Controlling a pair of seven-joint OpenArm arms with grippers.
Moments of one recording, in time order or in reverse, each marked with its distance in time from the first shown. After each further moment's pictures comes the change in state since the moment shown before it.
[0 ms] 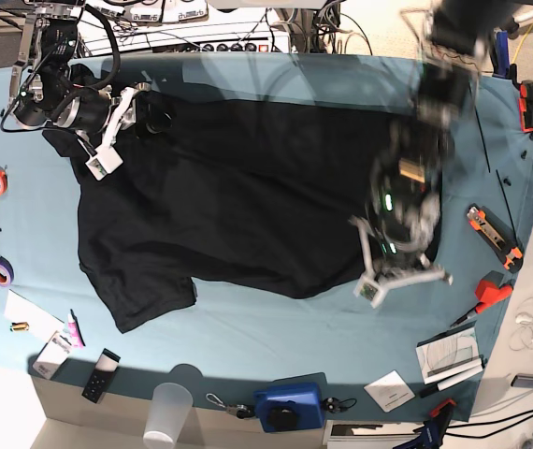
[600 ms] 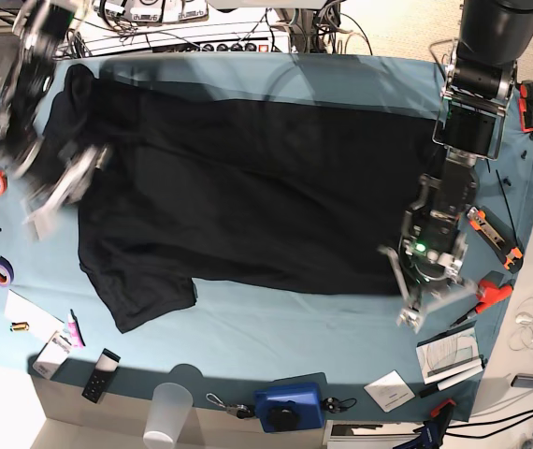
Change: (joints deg) left arm -7.6 -4.9 0.0 -6.7 -20.5 2.8 12.3; right arm 16.2 -0.3 10.3 -0.1 -15.1 0.1 11.0
